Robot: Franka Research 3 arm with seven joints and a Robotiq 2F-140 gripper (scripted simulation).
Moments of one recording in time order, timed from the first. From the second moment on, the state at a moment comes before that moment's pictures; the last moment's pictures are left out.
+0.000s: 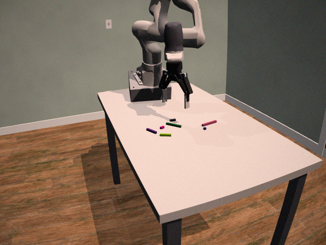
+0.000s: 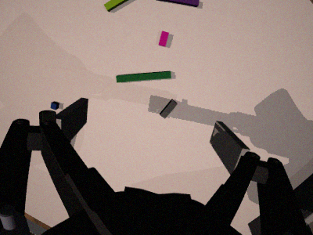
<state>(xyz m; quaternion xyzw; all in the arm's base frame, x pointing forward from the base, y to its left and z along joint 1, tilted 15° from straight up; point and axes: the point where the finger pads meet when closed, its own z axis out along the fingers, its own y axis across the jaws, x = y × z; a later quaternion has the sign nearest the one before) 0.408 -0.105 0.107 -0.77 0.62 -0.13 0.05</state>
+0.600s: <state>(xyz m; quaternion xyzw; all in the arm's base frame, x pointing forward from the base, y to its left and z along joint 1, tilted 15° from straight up) 0.388 -0.109 0.102 -0.66 0.74 -0.13 0.06</state>
